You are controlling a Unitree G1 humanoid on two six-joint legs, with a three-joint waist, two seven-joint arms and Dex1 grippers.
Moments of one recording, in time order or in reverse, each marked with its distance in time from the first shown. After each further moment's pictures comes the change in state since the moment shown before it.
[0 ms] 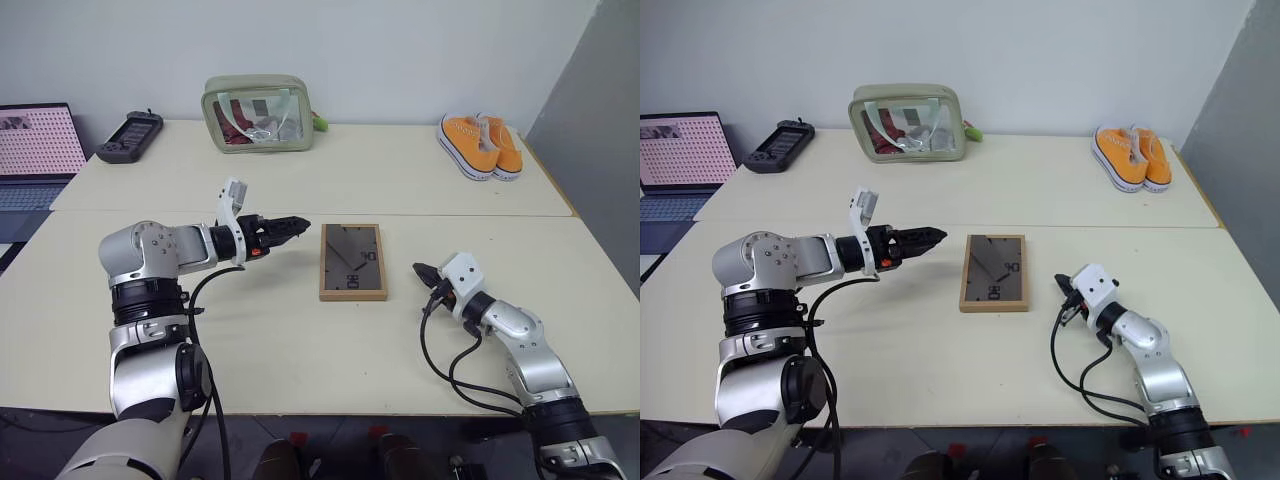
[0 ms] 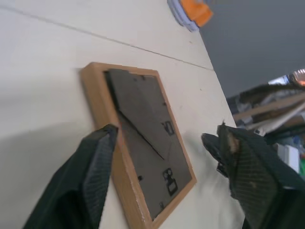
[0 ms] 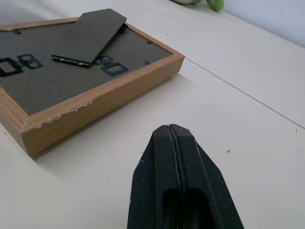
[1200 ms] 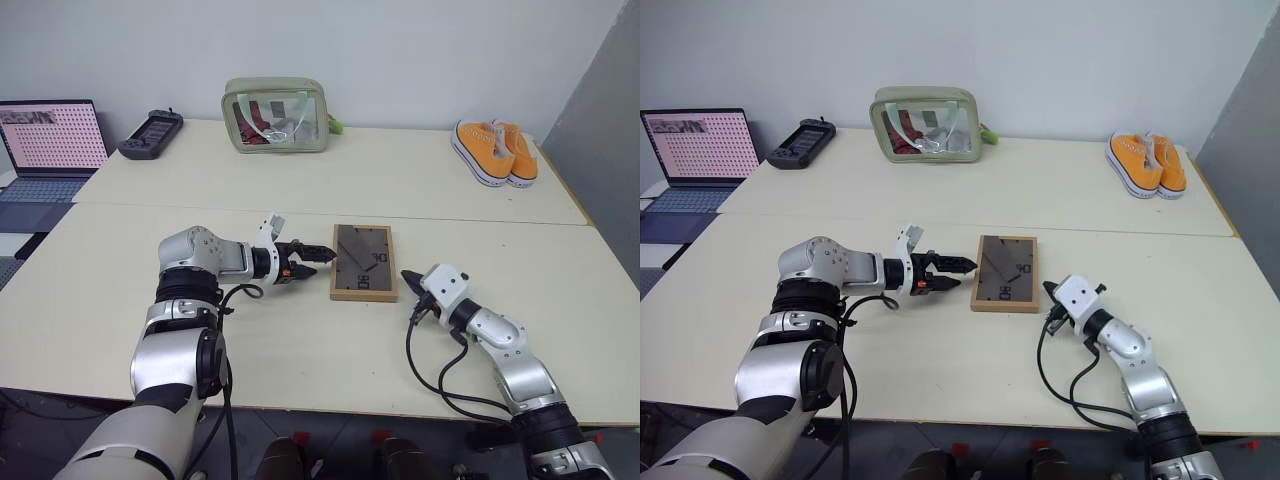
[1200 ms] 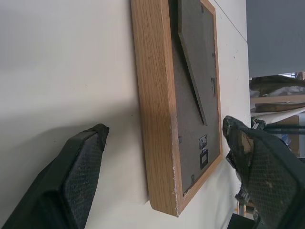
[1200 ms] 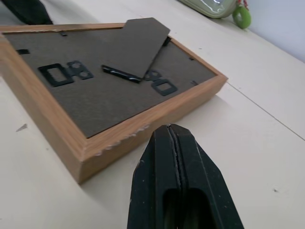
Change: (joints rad) left arm -0.106 -0.063 -0.185 0.377 0.014 -0.068 0.032; right arm 0.033 0.059 0.079 0.002 -0.120 -0.076 -0.053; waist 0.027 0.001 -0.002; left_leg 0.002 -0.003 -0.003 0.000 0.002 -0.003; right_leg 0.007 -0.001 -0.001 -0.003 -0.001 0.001
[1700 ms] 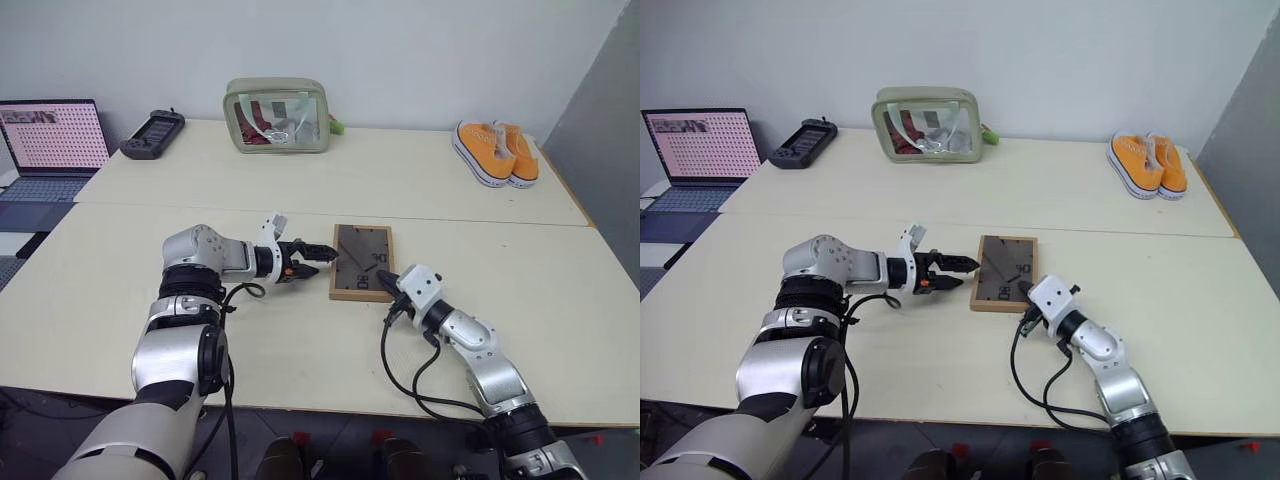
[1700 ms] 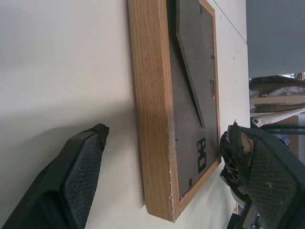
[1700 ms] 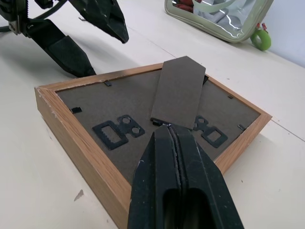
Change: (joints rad) left arm -0.017 -0.002 -0.008 0.035 0.000 -0.020 0.000; right arm -0.012 0.091 0.047 -0.020 -0.004 0.006 -0.038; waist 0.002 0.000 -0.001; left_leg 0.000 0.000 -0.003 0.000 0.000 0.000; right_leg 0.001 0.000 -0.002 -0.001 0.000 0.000
